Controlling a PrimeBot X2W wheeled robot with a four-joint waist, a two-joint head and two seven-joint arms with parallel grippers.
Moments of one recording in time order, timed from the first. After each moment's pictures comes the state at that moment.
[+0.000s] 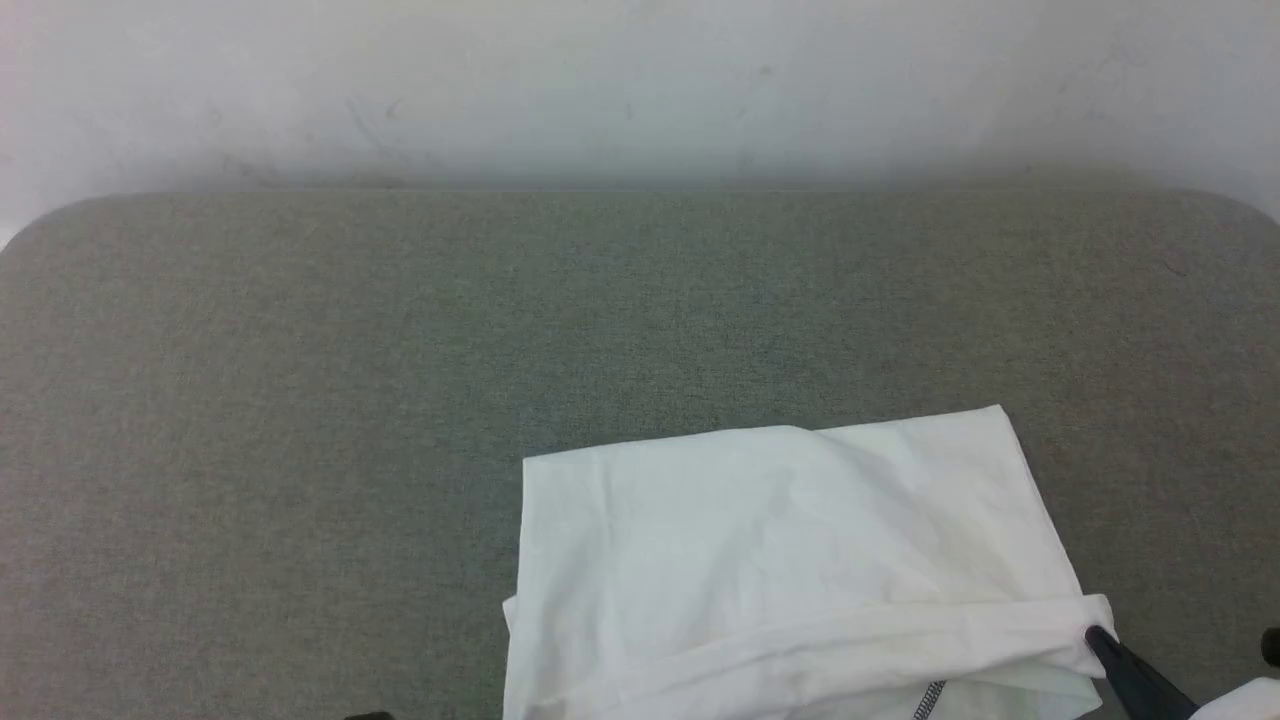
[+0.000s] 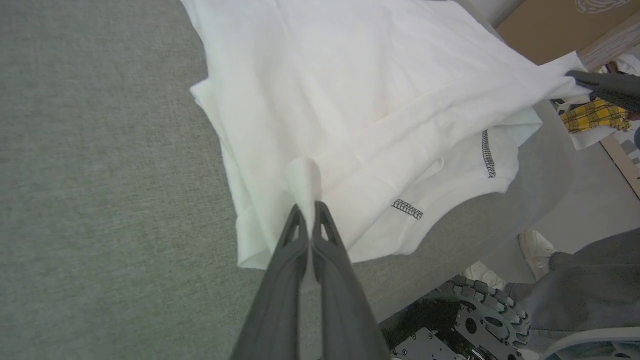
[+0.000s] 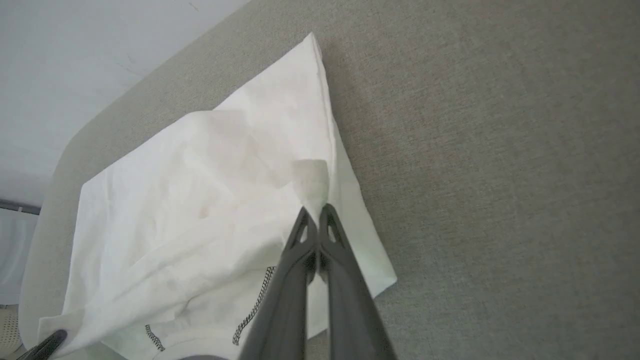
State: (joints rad) left arm 0.17 0.60 -0.67 -0.14 -0.75 0.06 0.00; right arm 0.30 -0.05 -0.26 -0.23 0.62 0.13 0.53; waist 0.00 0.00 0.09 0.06
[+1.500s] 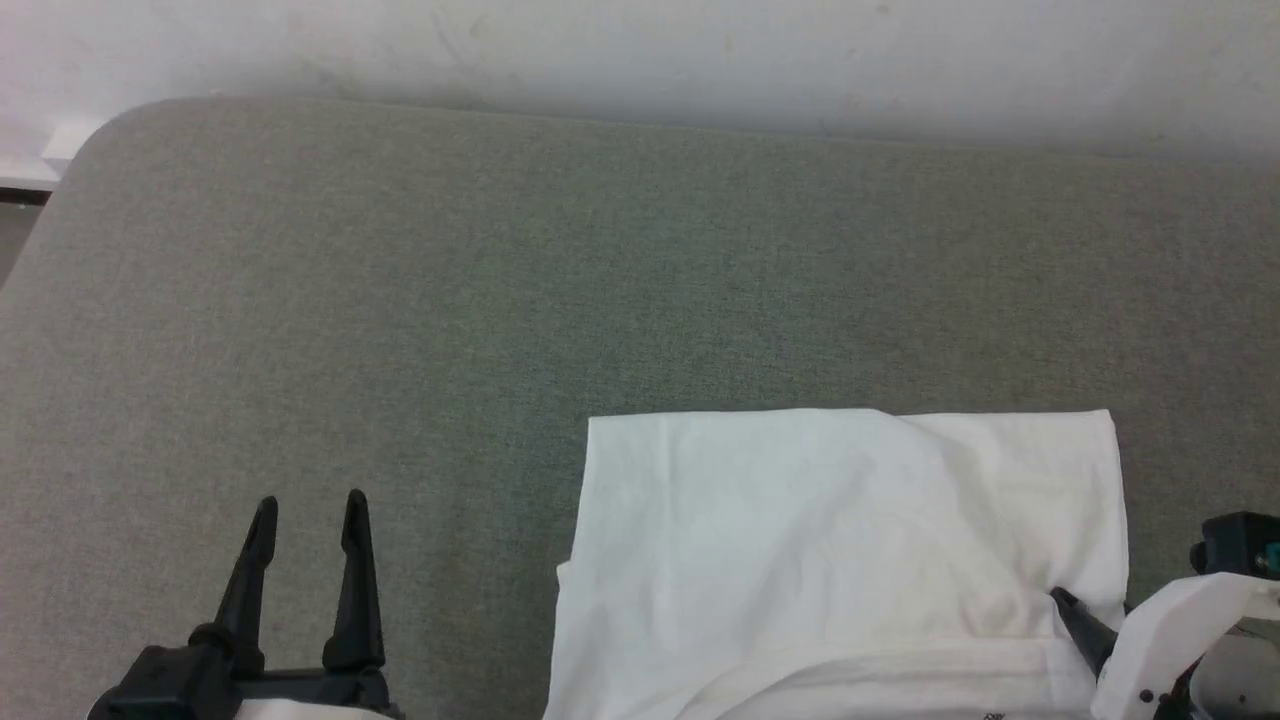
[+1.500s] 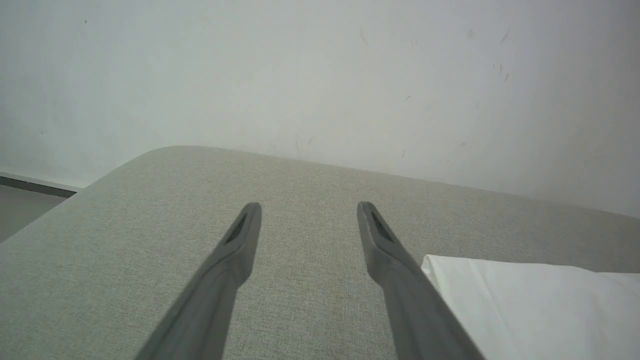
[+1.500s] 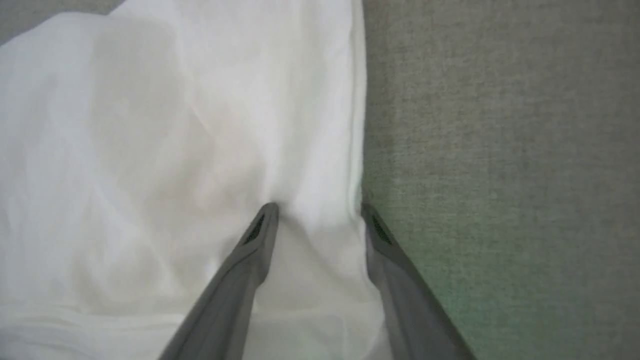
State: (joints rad) left arm 0.20 0.37 -0.23 -0.28 -0.45 0.29 -0.26; right arm 0.06 -0.06 -0.25 0.00 0.35 0.13 0.70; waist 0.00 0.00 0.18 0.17
